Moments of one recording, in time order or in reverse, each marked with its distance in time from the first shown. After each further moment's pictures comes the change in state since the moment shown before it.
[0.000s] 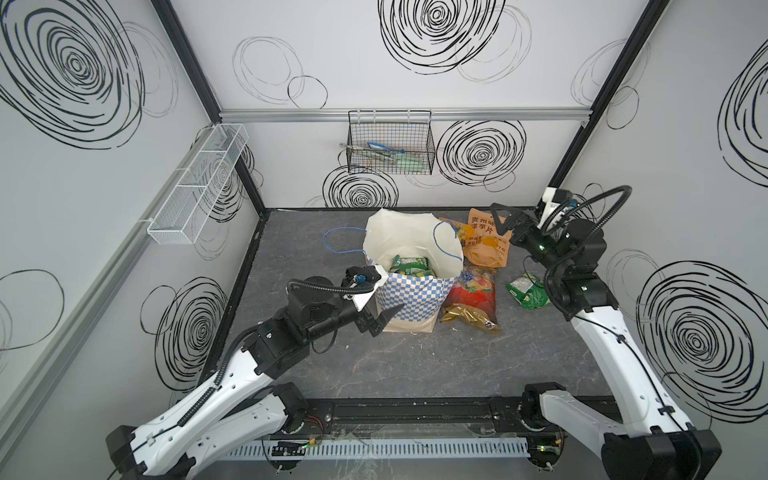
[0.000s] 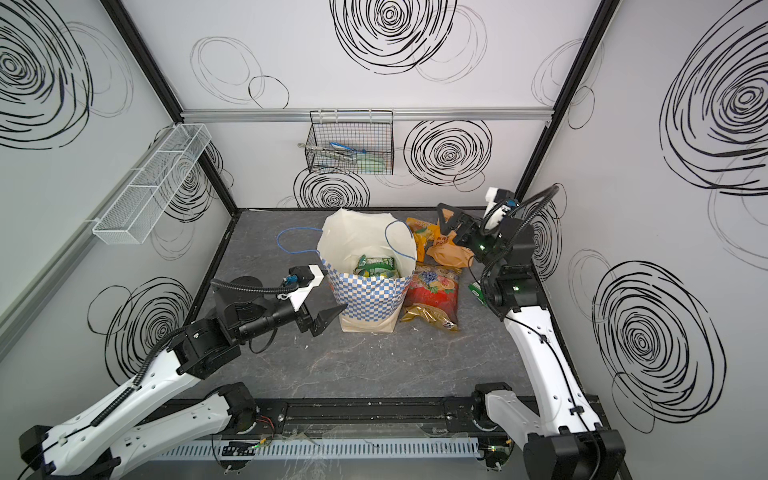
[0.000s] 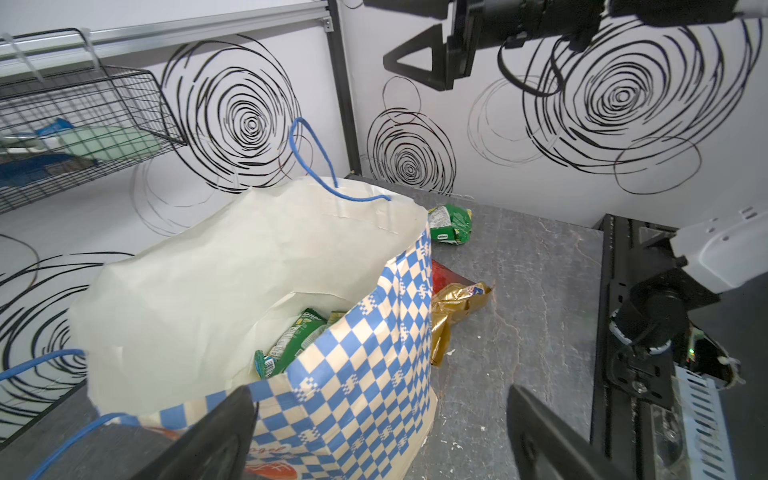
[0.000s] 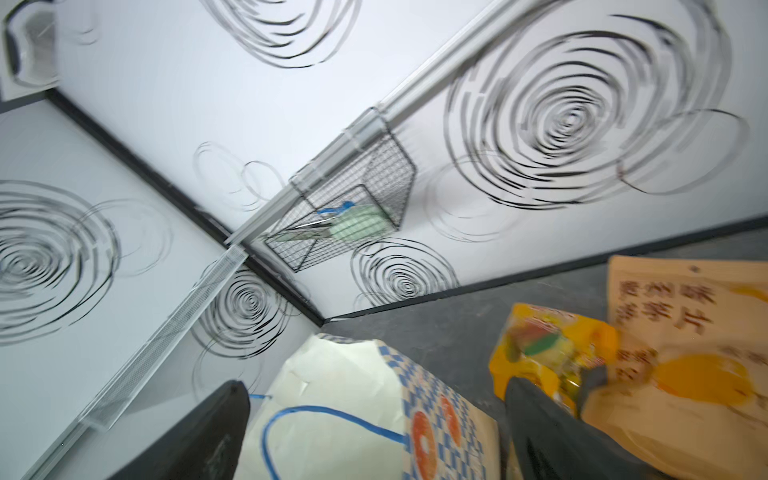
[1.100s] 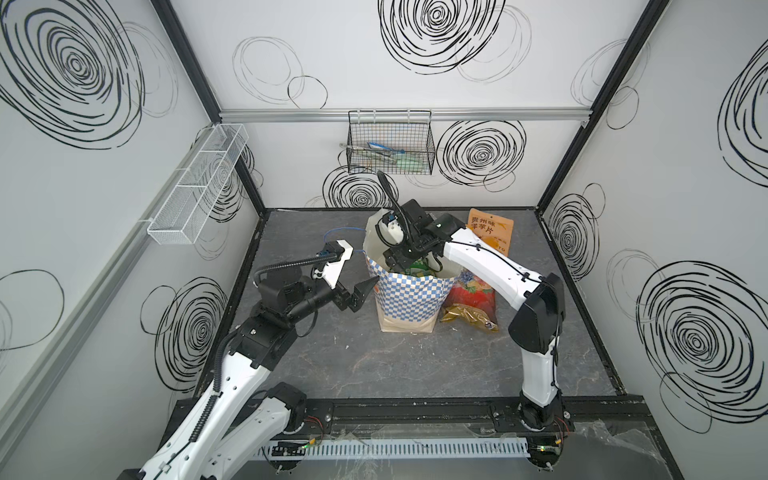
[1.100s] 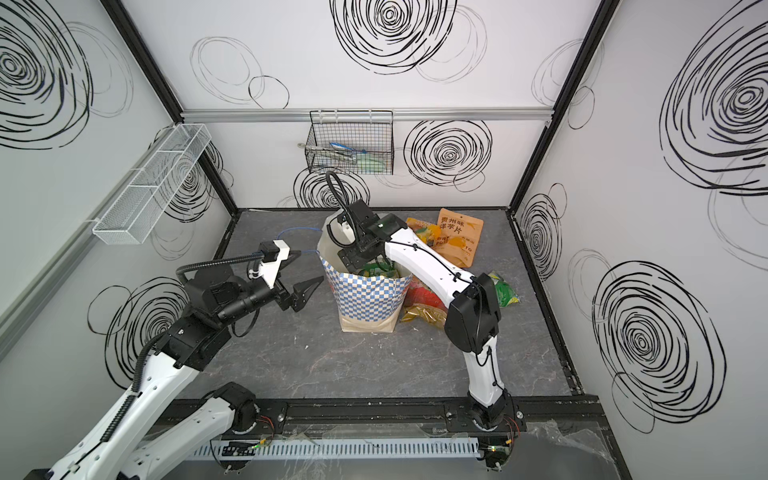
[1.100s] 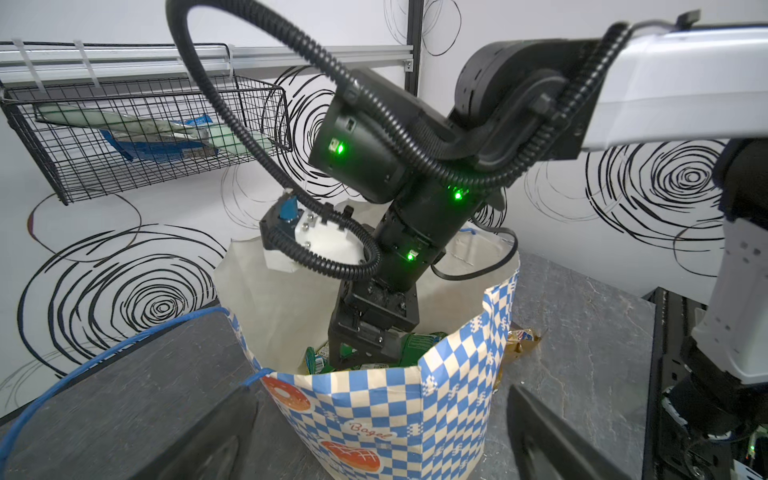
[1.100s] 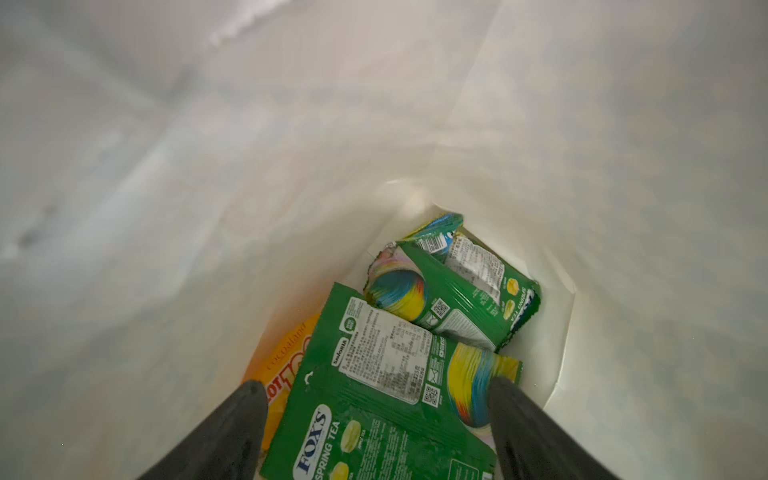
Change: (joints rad) left arm 0.348 -0.018 -0.006 0.055 0.253 -0.076; right arm 0.566 0.919 0.809 -0.940 0.397 -0.589
